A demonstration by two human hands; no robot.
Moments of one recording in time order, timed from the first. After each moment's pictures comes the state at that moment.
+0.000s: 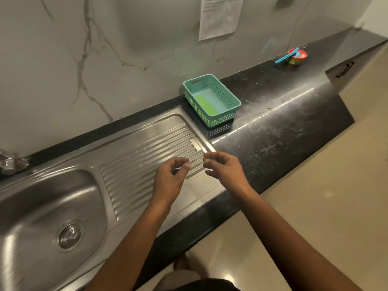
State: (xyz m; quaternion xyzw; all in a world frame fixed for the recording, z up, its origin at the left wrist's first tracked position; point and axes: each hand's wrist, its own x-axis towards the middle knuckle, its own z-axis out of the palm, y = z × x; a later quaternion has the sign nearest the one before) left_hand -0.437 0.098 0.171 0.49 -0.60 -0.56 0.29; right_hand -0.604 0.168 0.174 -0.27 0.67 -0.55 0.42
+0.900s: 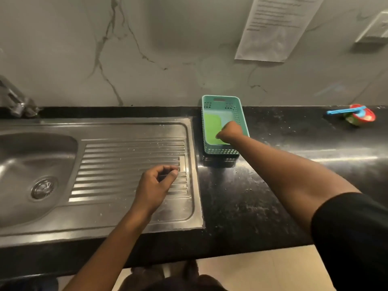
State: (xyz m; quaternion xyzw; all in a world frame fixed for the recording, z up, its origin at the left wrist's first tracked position) left_hand -0.562 0.092 0.161 0.60 -0.48 -0.50 0.40; right_hand -0.823 -0.105 0.151 -0.52 0.80 -0.12 0.29
